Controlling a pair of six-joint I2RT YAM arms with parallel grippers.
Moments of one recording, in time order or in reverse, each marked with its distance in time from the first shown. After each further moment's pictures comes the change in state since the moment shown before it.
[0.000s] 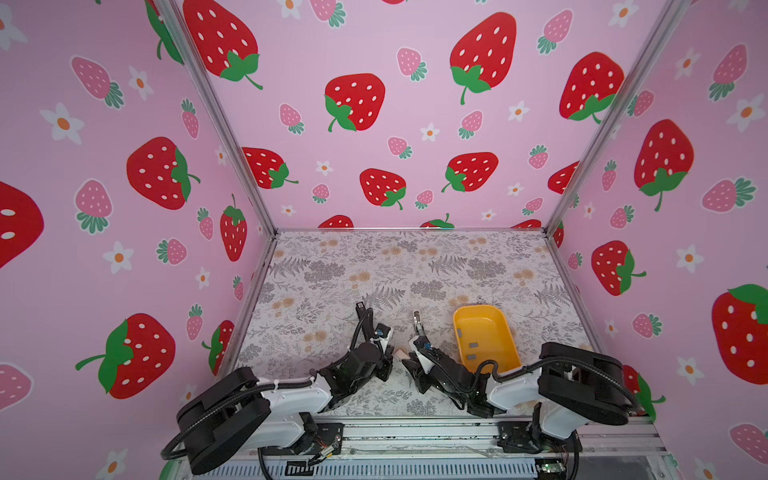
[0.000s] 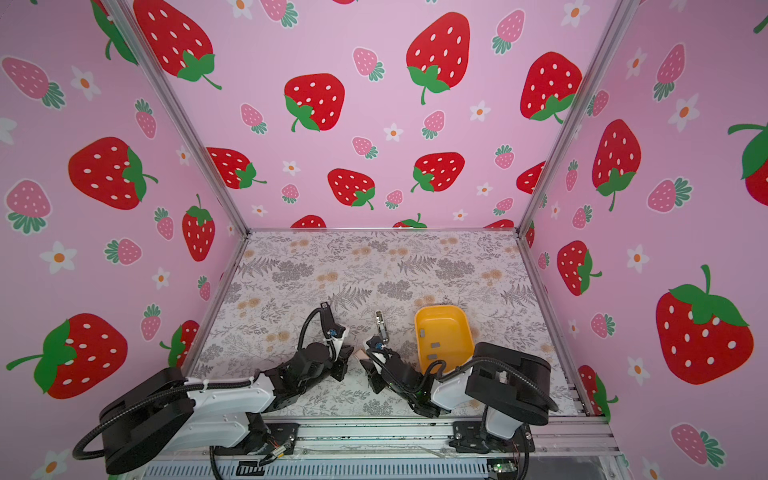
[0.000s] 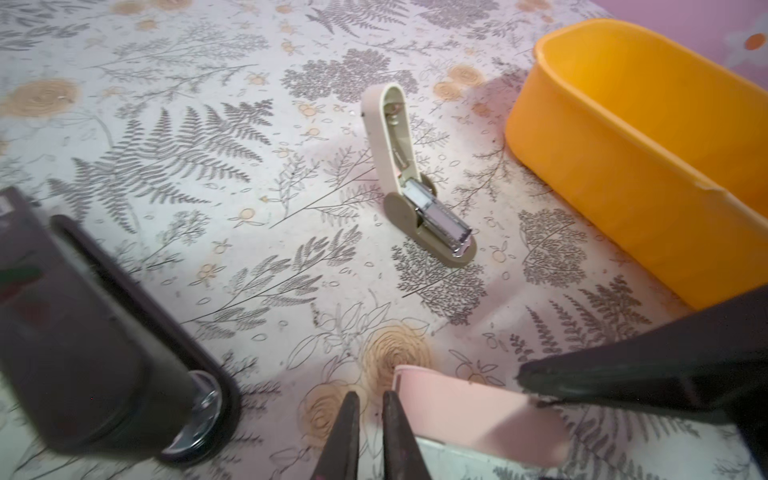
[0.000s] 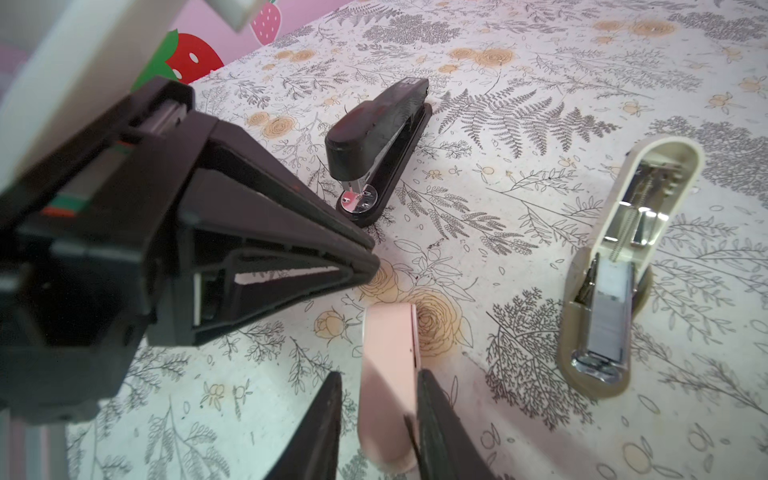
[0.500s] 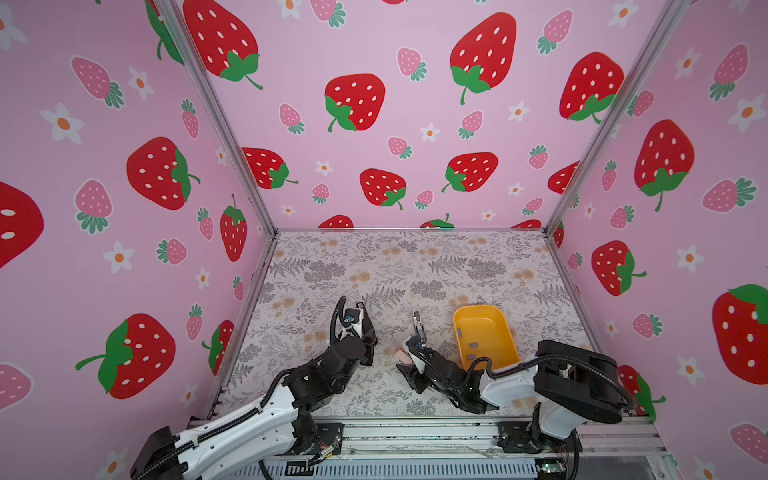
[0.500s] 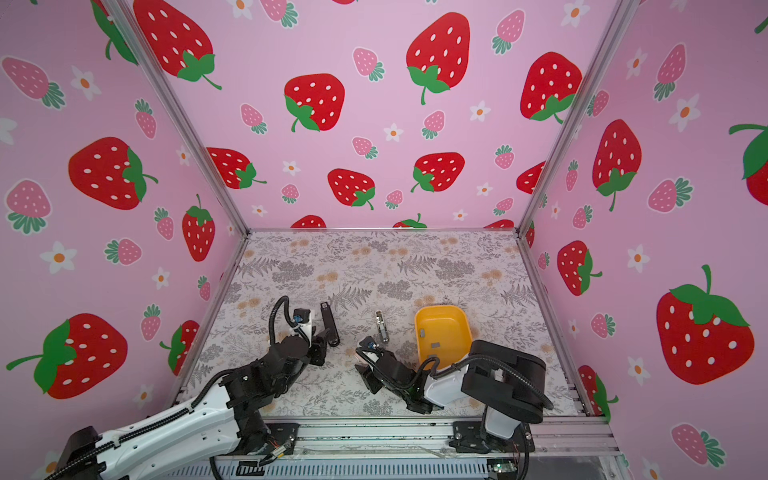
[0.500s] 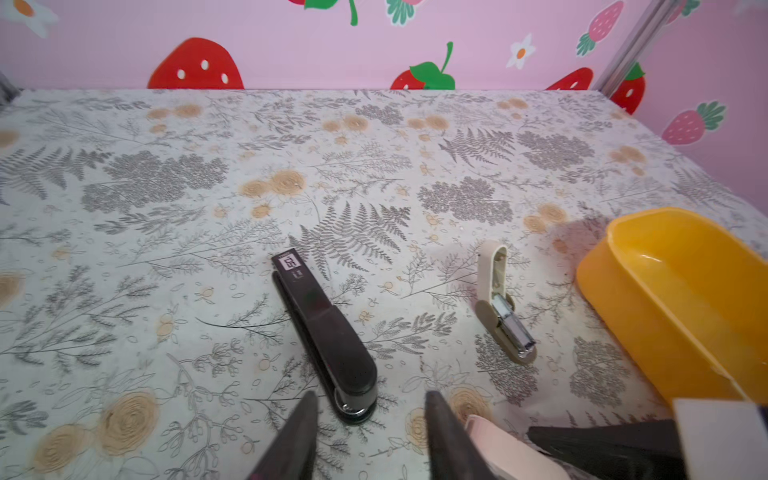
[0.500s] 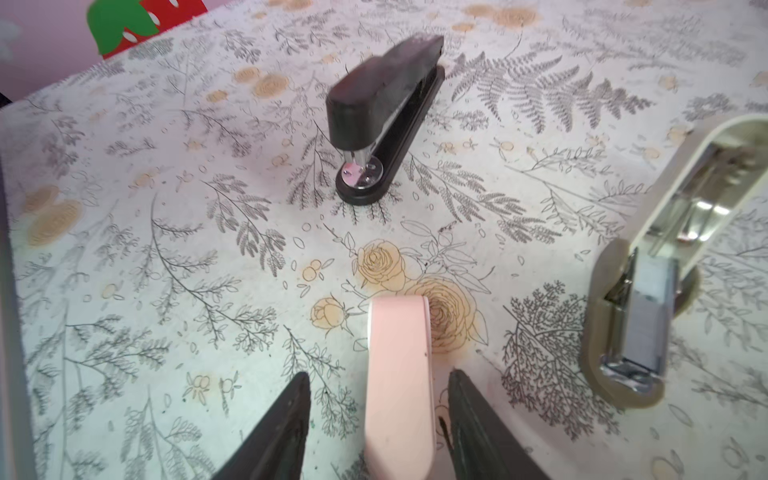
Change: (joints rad) left arm 0.000 -0.454 0.169 -0.592 -0.327 -0.146; right arm 0.000 0.095 0.082 -0.108 -0.016 -0.002
